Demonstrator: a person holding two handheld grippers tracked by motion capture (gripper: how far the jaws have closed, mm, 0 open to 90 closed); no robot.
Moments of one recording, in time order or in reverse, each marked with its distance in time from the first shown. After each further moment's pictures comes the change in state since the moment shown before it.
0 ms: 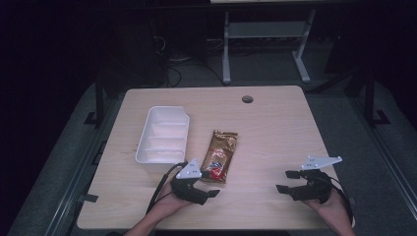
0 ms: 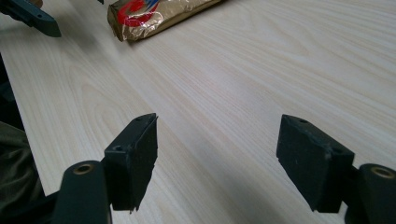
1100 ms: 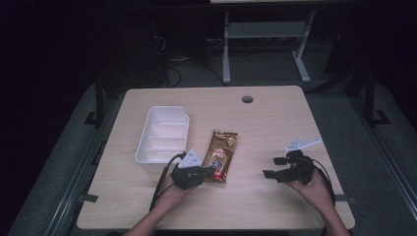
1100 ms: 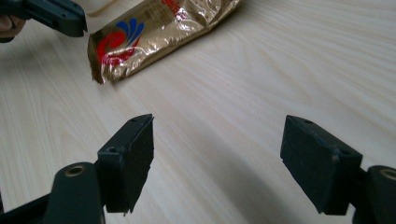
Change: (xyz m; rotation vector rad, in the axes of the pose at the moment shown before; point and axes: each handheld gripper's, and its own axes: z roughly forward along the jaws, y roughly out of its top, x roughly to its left) left arm 0.017 0.015 0.004 -0.001 0.129 -0.061; right arm -0.013 0.048 0.037 0.045 0.013 0.041
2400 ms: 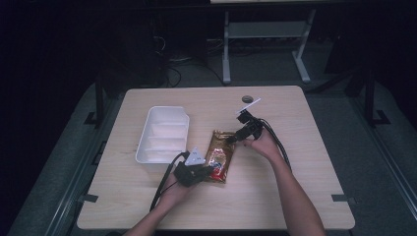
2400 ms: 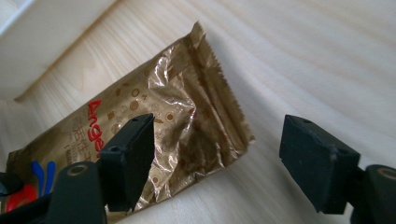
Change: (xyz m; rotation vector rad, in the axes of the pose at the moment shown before) left arm 0.008 -0.003 0.015 0.075 0.056 -0.012; right arm -0.034 0.131 0.132 0.217 0.038 0.051
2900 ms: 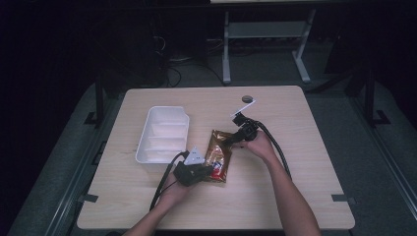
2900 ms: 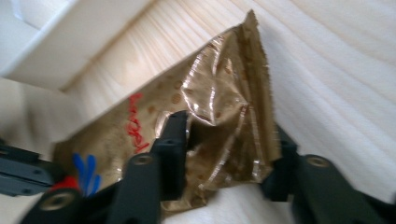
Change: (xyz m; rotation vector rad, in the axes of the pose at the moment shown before) left arm 0.002 -0.001 0.000 -0.005 -0.009 0.001; right arm 0.010 0.002 0.010 0.020 0.116 -0.037
